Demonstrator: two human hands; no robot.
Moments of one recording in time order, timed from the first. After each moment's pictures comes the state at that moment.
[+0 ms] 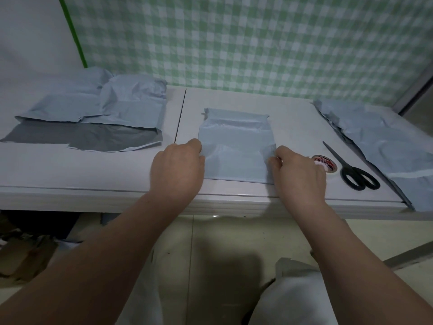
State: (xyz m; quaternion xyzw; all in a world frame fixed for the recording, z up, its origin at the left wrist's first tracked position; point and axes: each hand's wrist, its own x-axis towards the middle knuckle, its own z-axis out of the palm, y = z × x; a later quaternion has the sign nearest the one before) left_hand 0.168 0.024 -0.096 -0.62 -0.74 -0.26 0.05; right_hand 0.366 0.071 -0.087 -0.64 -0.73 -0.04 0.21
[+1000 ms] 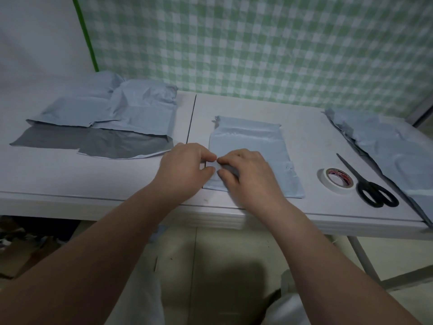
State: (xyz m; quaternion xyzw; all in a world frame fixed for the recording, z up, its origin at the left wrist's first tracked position) left_hand 0.142 0.034 -0.086 -0.65 -0.69 -0.29 -0.10; right_hand 0.291 0.069 -0.089 -0.46 -0.86 0.09 0.20
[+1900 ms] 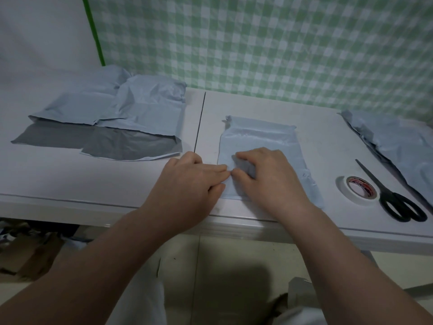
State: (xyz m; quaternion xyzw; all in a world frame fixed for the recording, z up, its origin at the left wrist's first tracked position) left_hand 0.132 0.014 -0.104 -0.76 -0.59 -0.27 0.07; right_hand 0.289 0.076 -0.075 -0.49 -0.85 0.09 0.18
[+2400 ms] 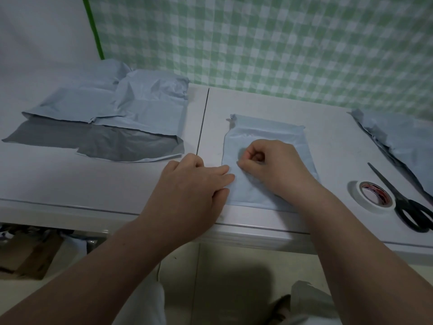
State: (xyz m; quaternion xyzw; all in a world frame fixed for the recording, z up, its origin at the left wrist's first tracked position) left_hand 0.134 0.009 -0.103 -0.75 -0.61 -0.24 0.10; right_hand 0.283 0.115 -0.070 -0.49 -0.83 0.20 0.19
